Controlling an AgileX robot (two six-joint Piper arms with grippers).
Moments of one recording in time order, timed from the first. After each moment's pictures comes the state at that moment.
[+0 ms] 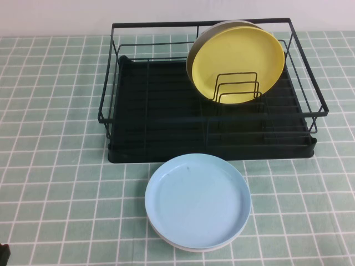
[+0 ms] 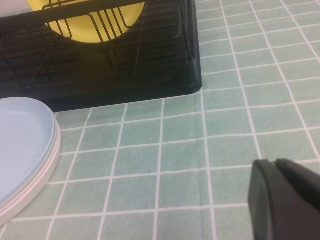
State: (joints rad) right arm 0.13 -0.01 0.03 0.14 0.36 0.09; left arm -0.12 -0.01 0.02 -0.10 0.35 0.25
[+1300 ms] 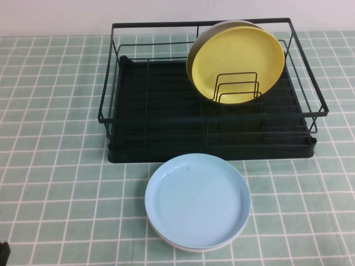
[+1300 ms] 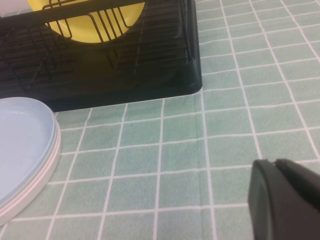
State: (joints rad) right arm 0.13 -0.01 0.03 0.14 0.36 0.09; left arm -0.12 -0.01 0.02 -0.11 0.33 0.25
